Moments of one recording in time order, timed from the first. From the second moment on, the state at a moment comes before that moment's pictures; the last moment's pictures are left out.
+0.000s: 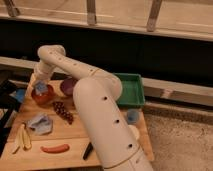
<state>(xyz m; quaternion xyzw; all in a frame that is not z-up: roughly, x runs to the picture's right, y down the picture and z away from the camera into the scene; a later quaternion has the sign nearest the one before) -0.382 -0.049 0.861 -0.41 -0.09 0.54 0.72</state>
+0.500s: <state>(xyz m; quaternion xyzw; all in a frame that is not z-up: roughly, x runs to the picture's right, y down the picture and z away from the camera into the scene) -0.371 -0.042 0.864 -0.42 -0.10 0.55 0.72</state>
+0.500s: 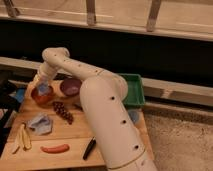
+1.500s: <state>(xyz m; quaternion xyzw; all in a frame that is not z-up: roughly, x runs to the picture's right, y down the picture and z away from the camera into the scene) -0.370 -0.043 0.864 -0.42 -0.10 0.55 0.72</state>
